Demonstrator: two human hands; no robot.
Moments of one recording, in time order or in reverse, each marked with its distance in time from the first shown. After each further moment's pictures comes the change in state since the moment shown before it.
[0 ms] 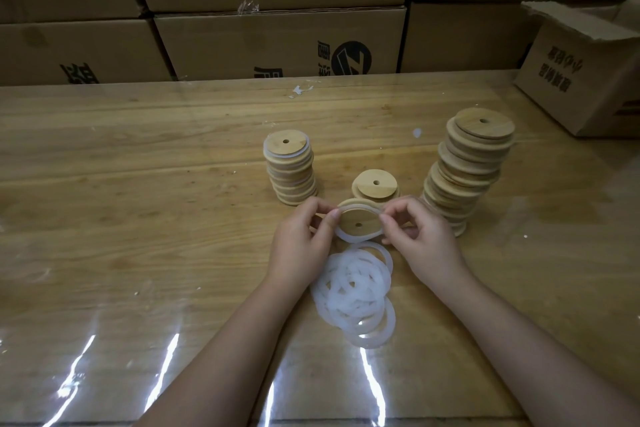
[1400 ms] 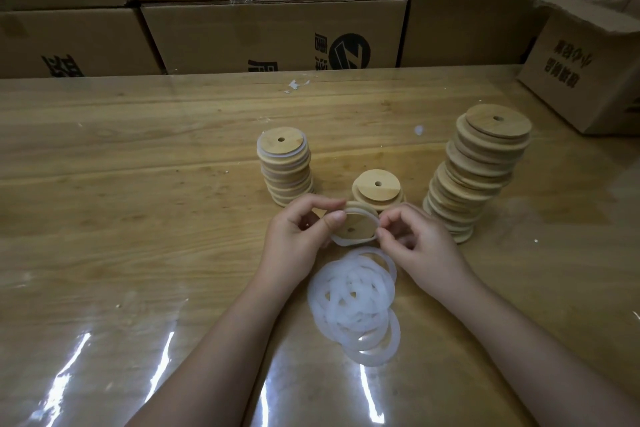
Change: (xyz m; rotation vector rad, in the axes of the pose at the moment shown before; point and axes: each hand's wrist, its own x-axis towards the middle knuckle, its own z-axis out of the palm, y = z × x) left_hand 0.011 0.002 -0.003 -0.372 -0.047 -0.043; right_hand 0.003 0.002 0.002 -0.089 -0.110 0.041
